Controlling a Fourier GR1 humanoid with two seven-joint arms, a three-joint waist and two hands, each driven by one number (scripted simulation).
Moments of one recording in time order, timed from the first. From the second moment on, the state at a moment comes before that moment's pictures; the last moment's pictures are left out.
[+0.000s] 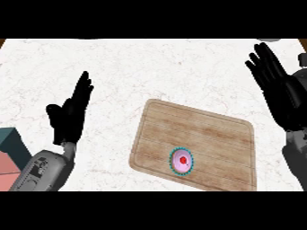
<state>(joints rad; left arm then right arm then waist) -0.27 0.28 -0.30 -1.40 0.22 0.41 0.05 -0.33 -0.44 0.16 -1.60 -0.42 -0.14 0.12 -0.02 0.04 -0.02</state>
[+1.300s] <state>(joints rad) -0.32 0.36 -0.13 -1.51 0.33 0.29 0.00 -0.65 -0.73 0.42 -1.37 0.13 0.49 -0.71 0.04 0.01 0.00</state>
